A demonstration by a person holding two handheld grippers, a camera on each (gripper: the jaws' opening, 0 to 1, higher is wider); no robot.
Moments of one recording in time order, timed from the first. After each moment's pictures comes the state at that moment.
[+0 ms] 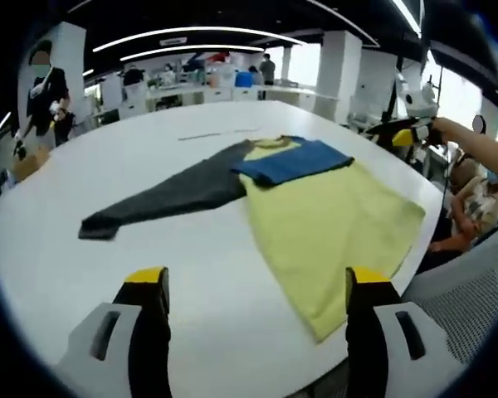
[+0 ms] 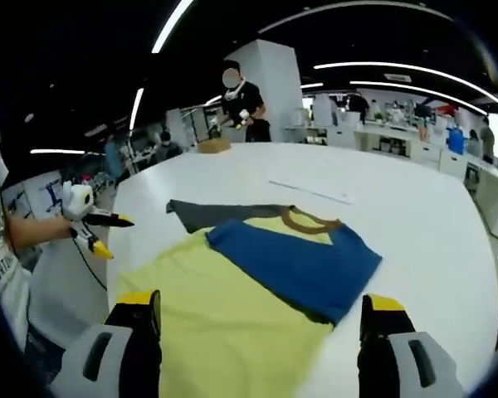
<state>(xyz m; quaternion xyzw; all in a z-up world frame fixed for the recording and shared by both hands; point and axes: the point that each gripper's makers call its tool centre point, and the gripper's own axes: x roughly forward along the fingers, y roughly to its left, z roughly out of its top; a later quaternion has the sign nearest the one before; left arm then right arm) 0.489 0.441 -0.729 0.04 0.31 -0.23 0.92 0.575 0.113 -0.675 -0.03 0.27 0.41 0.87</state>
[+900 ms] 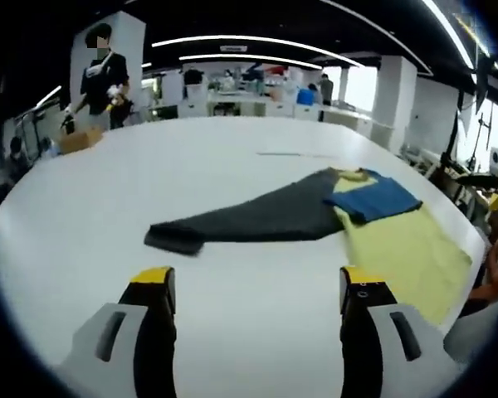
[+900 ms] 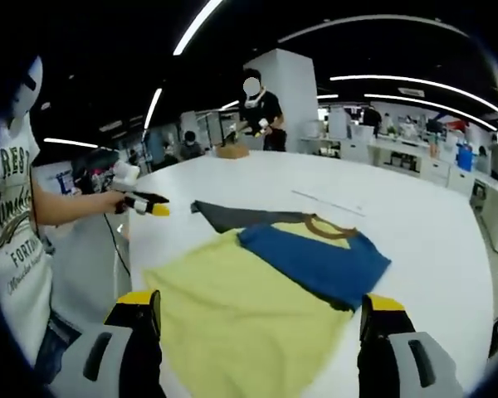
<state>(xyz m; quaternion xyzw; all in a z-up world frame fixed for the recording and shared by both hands) 0.559 0.548 -0.719 -0.01 0.28 -0.06 0.96 0.526 0.116 -0.655 -0.05 0.25 0.42 0.87</state>
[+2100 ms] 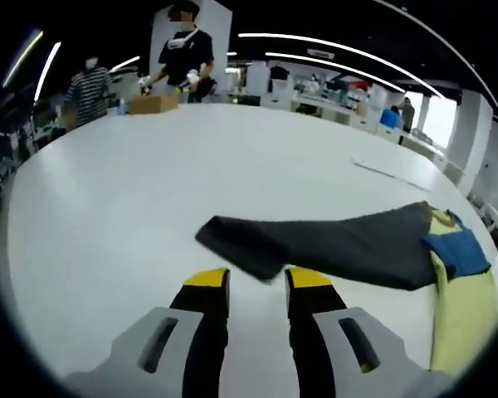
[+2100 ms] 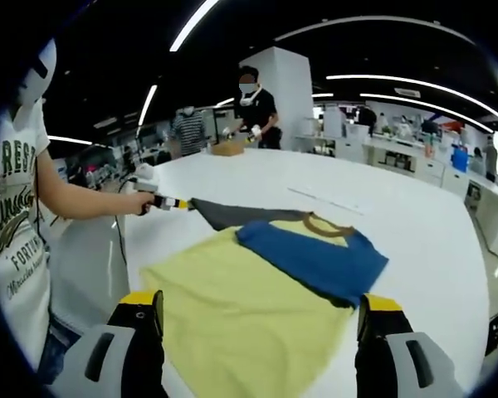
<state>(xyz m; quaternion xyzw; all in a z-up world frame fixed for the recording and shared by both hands) 0.607 0.598 -0.759 -0.09 0.28 0.12 0.95 0.525 0.121 -0.657 -0.06 0.25 0.41 0.87</state>
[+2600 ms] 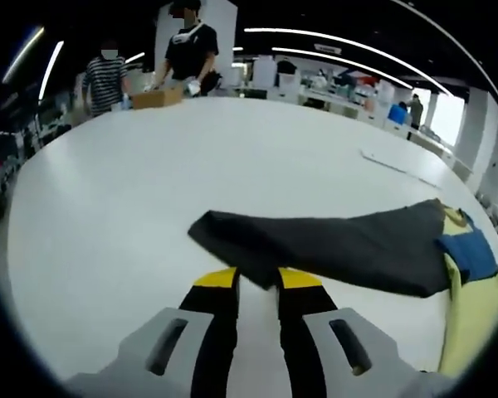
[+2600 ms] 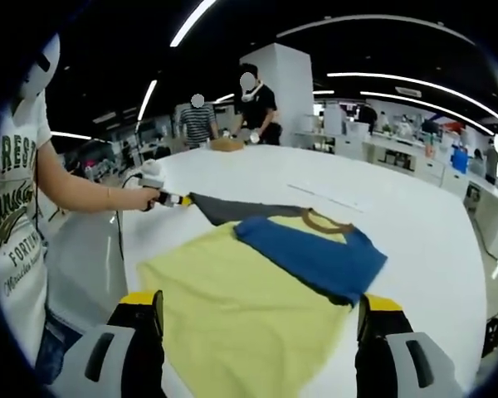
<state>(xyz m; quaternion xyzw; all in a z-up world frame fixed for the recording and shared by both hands) 0.617 0.600 -0.773 -0.08 0.29 0.14 0.94 0.526 0.116 -0.665 -0.08 0.26 0.41 0.87</state>
